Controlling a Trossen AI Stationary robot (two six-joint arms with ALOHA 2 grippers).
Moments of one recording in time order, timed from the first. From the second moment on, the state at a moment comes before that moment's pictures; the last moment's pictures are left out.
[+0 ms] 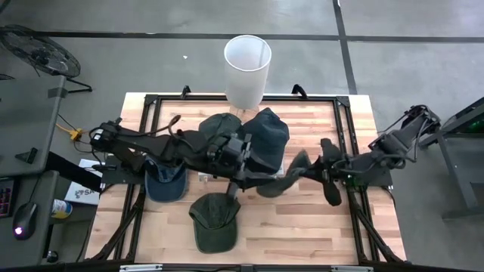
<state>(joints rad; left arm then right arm) -0.31 1.64 1.81 -0.02 -0.11 -0.32 0.62 1.05 1.25 -0.68 0.54 0.63</state>
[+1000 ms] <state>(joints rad) -0.32 1.77 1.81 0.06 -0.01 -0.29 0.70 1.11 1.25 -0.59 0.17 0.65</state>
